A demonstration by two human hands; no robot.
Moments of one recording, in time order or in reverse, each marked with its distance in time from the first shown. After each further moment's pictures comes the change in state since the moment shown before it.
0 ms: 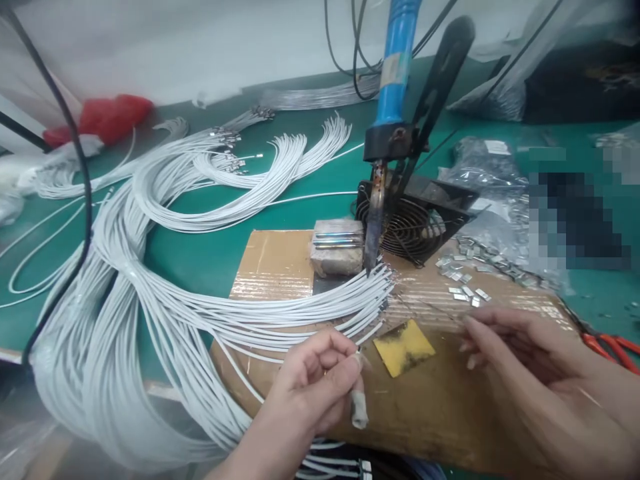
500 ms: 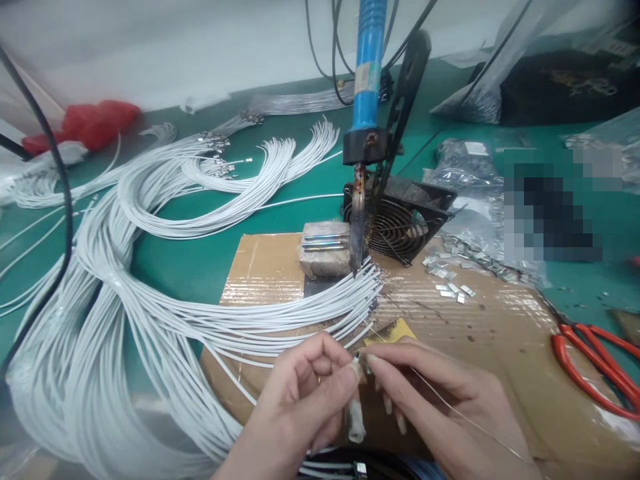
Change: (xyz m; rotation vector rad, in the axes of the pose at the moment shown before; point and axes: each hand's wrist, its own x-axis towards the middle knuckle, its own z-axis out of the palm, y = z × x) left_hand -0.006 0.008 0.006 0.012 -0.042 -0.007; right_hand -0.037 -0.074 0.025 0.498 -0.484 0.109
